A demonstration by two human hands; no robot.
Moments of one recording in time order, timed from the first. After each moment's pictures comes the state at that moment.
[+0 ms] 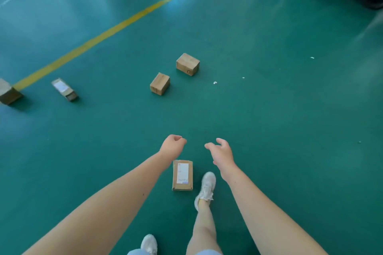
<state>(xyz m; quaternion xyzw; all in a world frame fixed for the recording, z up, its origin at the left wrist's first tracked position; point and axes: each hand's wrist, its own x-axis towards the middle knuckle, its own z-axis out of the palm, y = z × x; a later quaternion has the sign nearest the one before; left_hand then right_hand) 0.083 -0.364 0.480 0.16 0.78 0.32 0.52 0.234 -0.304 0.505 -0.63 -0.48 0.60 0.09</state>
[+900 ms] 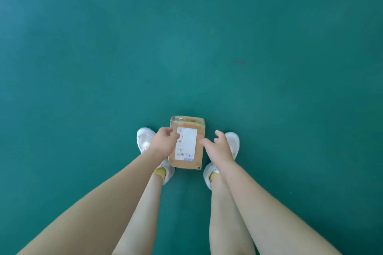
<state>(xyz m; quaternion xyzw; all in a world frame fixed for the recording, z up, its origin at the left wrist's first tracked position) 0.037 -0.260 0.021 -0.03 0.81 0.11 0.58 0.178 -0.182 0.018 -0.67 -0.38 0.61 -0.21</state>
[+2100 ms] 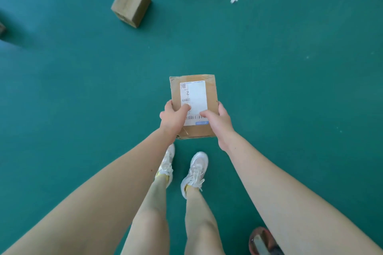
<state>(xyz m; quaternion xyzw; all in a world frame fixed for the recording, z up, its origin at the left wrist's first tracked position) 0.052 -0.054 0.200 -0.06 0.78 0.30 0.54 0.167 0.016 0.207 -0.64 -0.38 0.67 -0.05</state>
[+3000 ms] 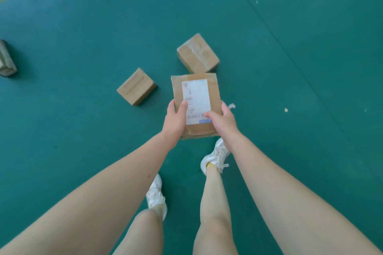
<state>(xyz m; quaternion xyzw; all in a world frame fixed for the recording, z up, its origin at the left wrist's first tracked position) -0.184 0.326 0.228 -0.11 0.74 0.47 0.47 -0.095 0.438 0.238 -0.54 -0.55 0.64 -0.10</state>
